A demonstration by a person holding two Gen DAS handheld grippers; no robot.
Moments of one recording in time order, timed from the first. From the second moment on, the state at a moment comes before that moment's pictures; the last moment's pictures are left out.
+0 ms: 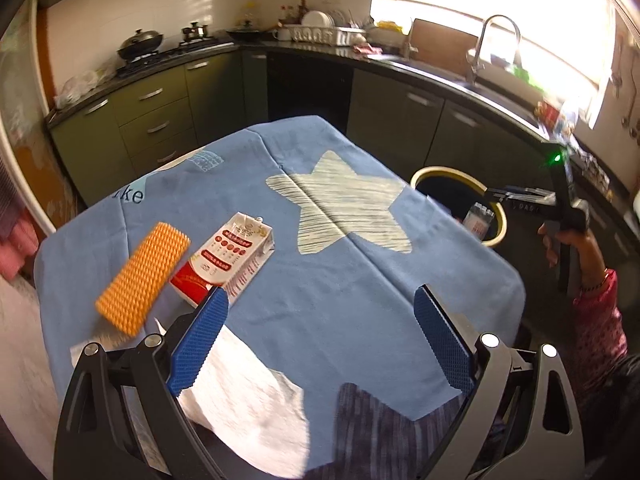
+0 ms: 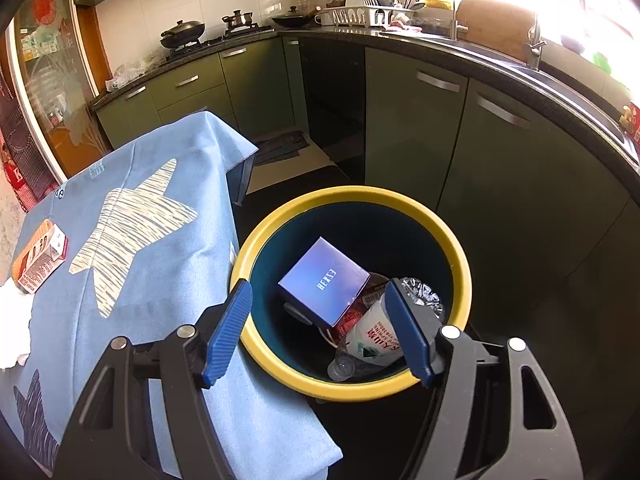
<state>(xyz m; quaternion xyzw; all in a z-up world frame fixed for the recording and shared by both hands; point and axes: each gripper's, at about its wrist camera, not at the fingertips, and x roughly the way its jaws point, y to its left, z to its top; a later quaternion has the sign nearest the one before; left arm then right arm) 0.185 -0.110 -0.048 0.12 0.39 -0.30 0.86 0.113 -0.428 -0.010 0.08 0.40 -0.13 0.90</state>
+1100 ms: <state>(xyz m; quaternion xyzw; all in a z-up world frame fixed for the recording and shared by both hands) 0.339 -0.143 -0.147 0.29 0.55 -0.36 0.70 0.150 -0.401 -0.027 0.09 0.43 -0.12 0.89</state>
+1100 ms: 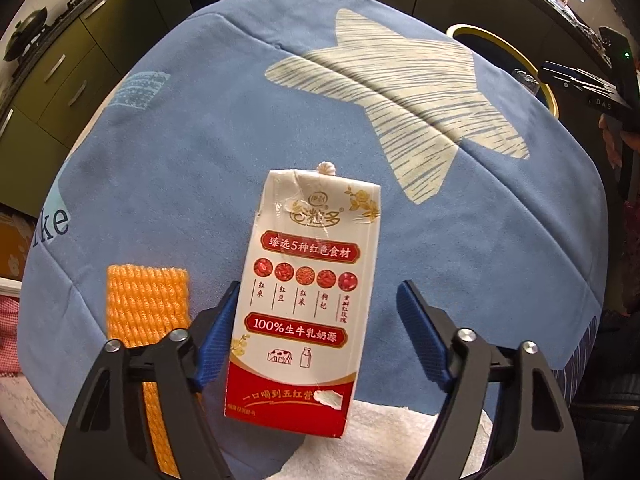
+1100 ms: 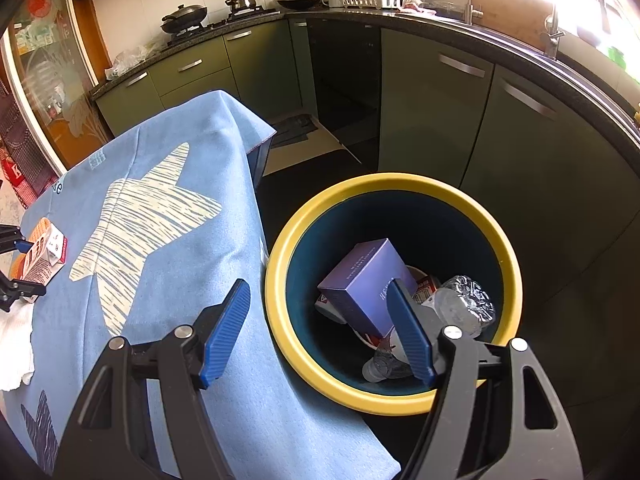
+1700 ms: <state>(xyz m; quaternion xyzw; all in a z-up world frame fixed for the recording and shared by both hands) 0.340 -0.138 -0.144 0.30 0.53 -0.36 0.71 0.147 -0.398 -0.023 0.09 0.42 -0.12 0.89</state>
